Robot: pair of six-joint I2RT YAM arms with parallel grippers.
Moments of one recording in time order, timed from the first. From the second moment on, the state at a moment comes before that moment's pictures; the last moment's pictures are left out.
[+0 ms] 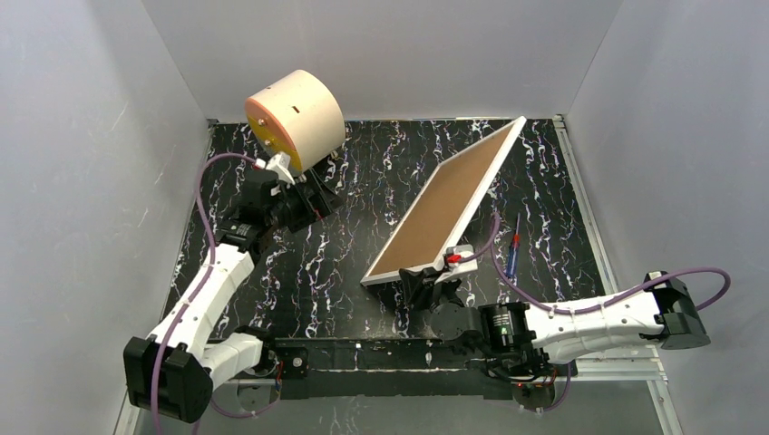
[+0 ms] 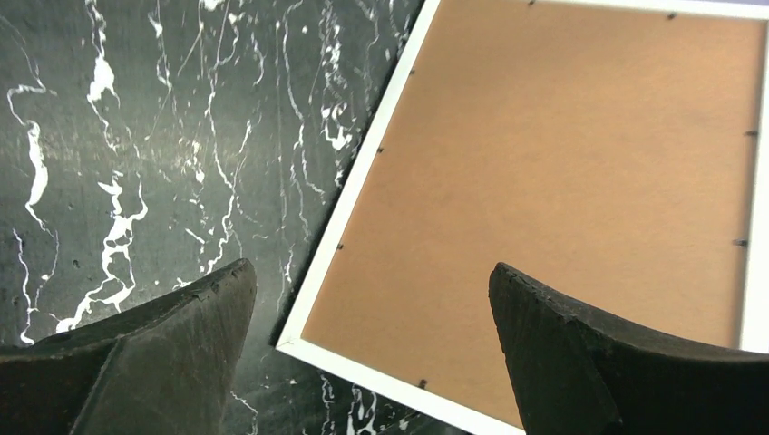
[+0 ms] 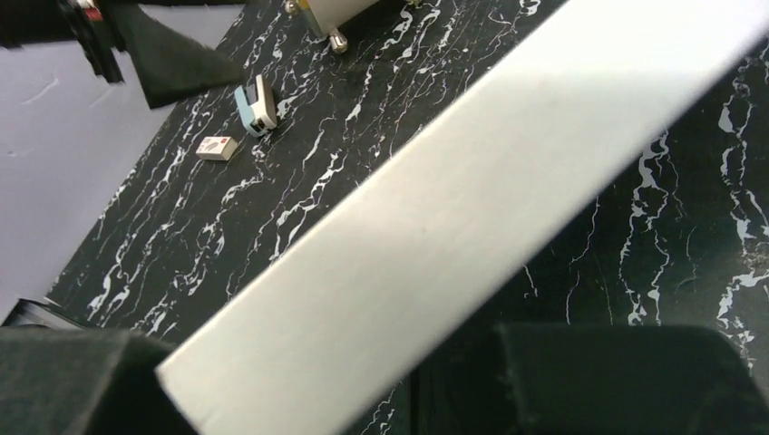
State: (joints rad) left arm -0.26 1.05 0.90 -0.37 0.29 -0.71; right arm 1.65 1.01 0.62 0.02 1.15 0.73
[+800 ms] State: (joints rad) left arm -0.26 1.22 0.59 -0.16 0.41 -0.68; right arm 1.64 0.80 0.37 0.19 1.01 0.90
